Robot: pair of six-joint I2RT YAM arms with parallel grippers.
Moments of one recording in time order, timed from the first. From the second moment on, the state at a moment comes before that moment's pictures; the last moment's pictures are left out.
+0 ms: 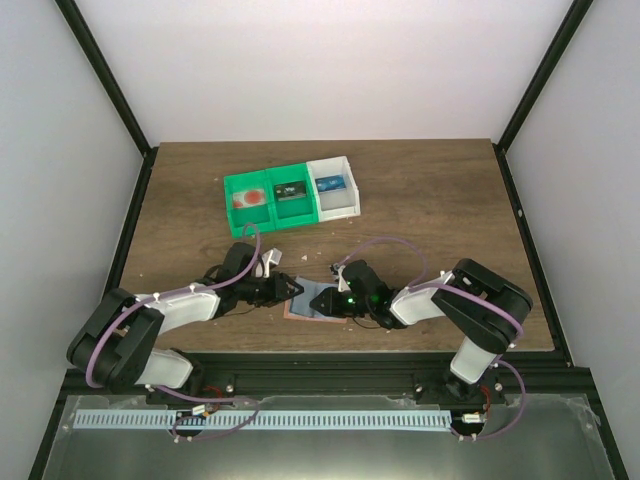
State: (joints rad) left arm -0.53 1.38 0.44 0.15 0.61 -0.81; right arm 0.87 1.67 0.51 0.49 -0.36 0.92
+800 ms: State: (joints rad) left arm -0.59 1.38 0.45 0.22 0.66 -0.87; right arm 0.87 1.65 0.46 0.53 -0.35 0.92
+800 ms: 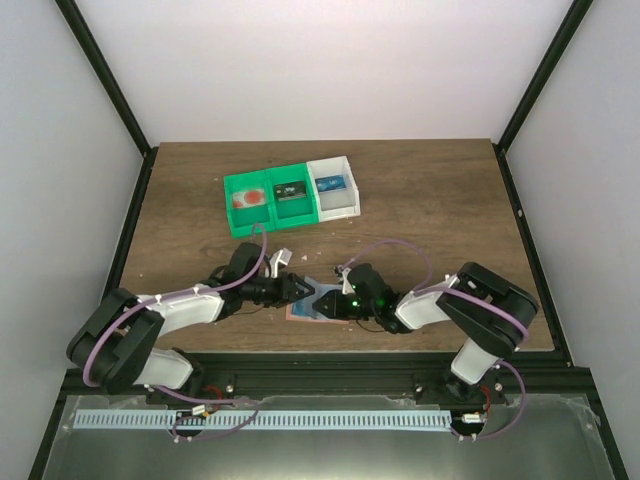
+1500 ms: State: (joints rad) left arm -0.68 1.46 0.49 0.32 0.69 -0.92; right arm 0.87 1.42 0.37 0.42 -0.21 0.94
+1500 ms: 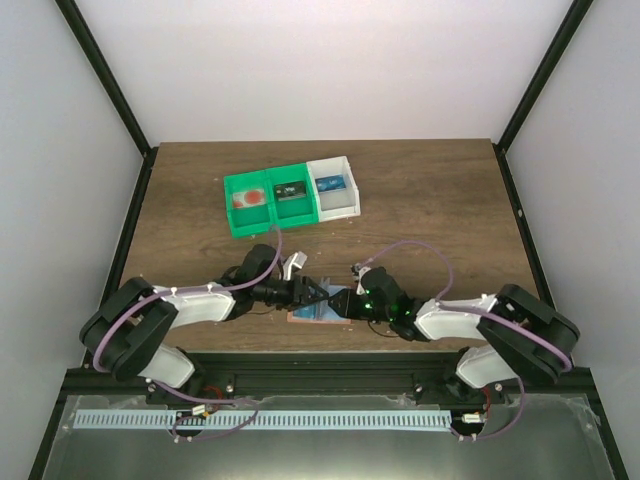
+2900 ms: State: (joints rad) left arm -0.61 1.44 0.44 0.23 0.61 -0.86; right arm 0.87 1.40 0.41 0.26 -0.14 0.93
